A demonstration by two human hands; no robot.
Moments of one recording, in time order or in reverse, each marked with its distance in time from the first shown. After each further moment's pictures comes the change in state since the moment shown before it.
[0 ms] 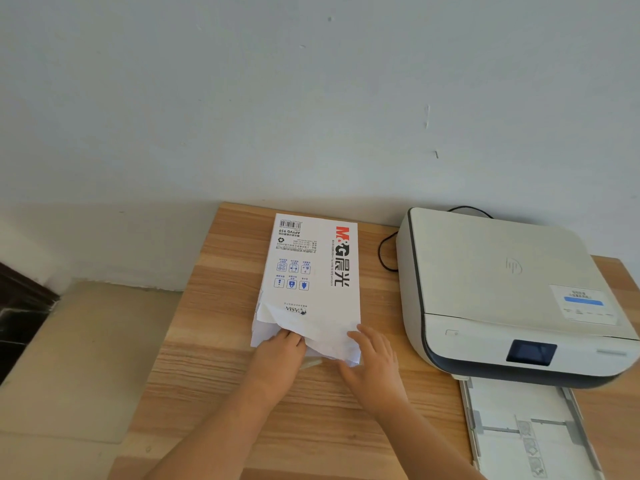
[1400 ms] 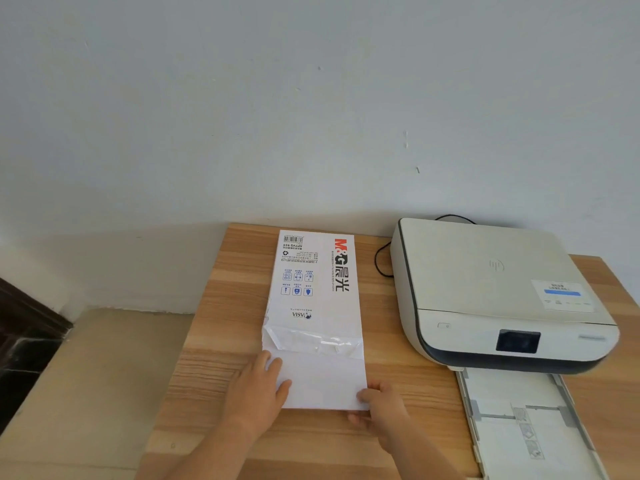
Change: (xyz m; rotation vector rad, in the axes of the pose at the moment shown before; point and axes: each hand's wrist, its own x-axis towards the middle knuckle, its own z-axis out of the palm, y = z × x) left_hand -0.076 -0.018 0.010 -0.143 0.029 -0.264; right_hand -0.055 -0.020 -0.004 1.013 -0.155 0.990
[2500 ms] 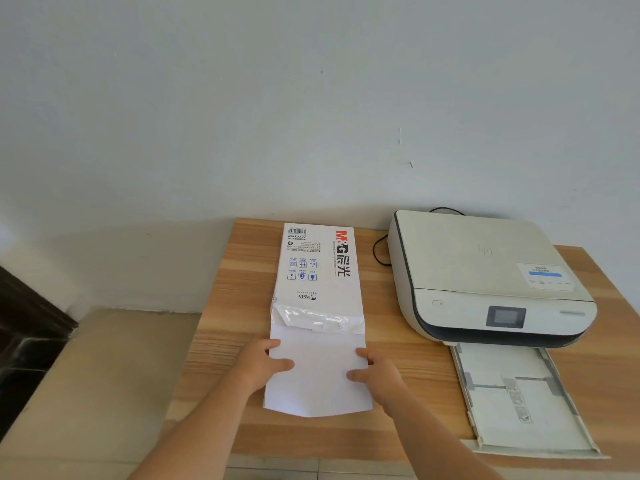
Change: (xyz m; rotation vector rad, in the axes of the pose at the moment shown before) left_hand -0.007 -0.017 -0.022 -0.900 -0.230 -0.387; right_hand -0.022 0.003 0.001 -0.382 -0.102 -0.248
